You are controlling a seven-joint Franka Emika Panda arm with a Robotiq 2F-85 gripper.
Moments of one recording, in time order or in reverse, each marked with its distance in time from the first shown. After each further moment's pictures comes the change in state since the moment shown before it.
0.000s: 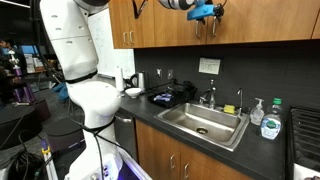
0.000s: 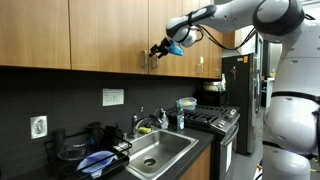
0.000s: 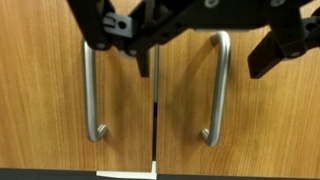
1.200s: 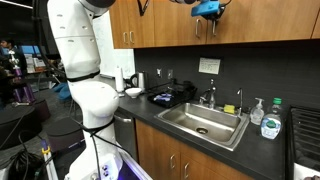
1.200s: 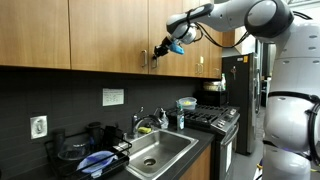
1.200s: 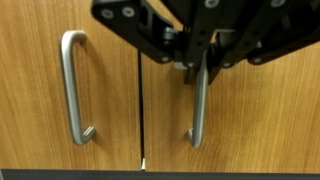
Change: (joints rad) arm -0.112 0.061 0.058 0.120 0.076 -0.156 -0.047
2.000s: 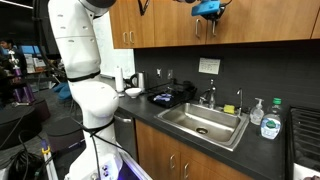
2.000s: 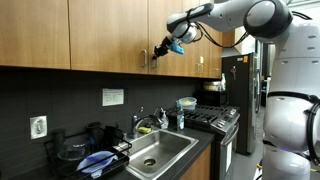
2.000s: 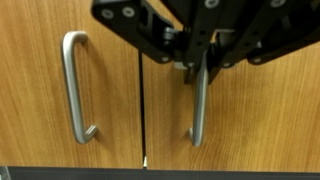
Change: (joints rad) arm -0.012 0.002 0.006 0.014 0.021 -0.031 -0.022
